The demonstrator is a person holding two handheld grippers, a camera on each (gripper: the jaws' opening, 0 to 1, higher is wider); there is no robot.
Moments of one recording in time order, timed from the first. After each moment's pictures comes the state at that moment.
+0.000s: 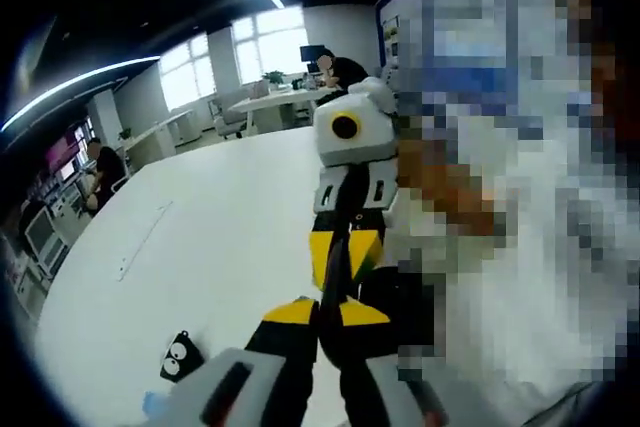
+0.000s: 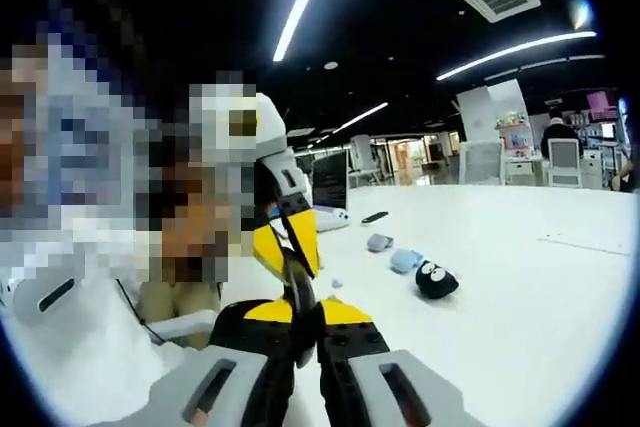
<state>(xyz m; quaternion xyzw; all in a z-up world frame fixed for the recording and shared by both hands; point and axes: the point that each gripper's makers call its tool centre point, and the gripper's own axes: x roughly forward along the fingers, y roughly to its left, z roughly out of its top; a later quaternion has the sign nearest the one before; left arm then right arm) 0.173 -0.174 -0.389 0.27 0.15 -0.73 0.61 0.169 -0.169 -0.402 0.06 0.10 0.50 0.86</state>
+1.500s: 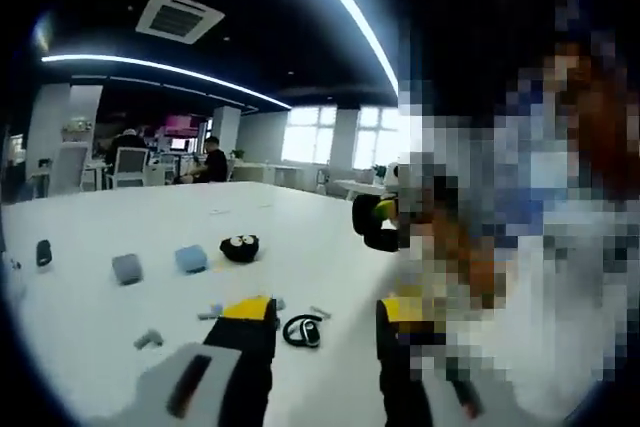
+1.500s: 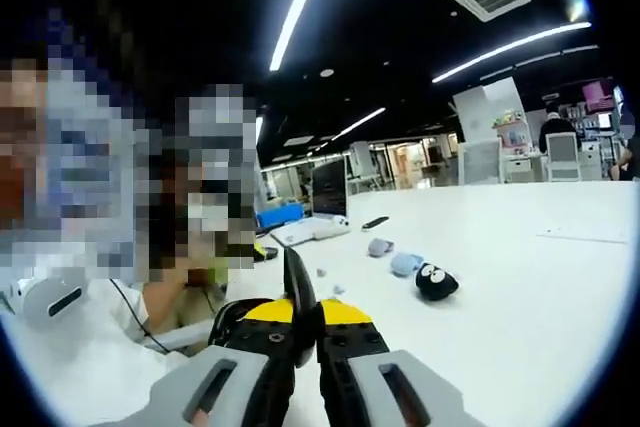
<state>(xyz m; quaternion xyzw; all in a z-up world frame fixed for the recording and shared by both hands) 0.167 0.013 -0.434 -0.01 0.12 -0.61 0.79 0.172 -0.172 -0.398 0.09 0.10 0.50 0.85</state>
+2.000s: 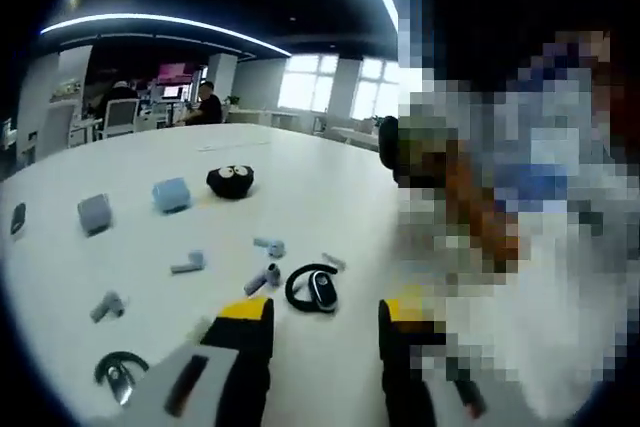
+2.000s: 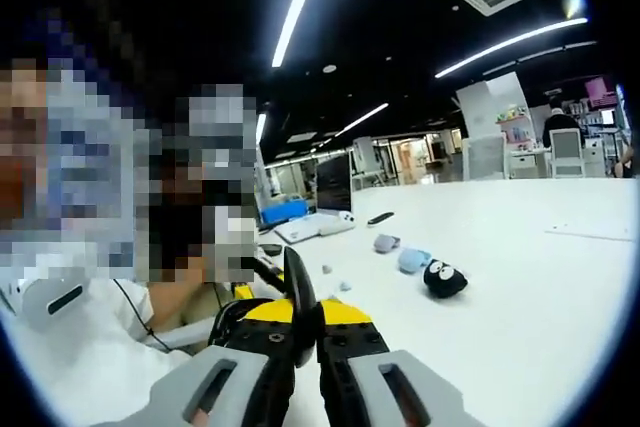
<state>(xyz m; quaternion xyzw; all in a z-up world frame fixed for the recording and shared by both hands) 0.192 -0.015 -0.491 0.04 0.22 -0.61 0.76 0.173 -0.165 -0.401 0.09 0.10 0.51 0.85</state>
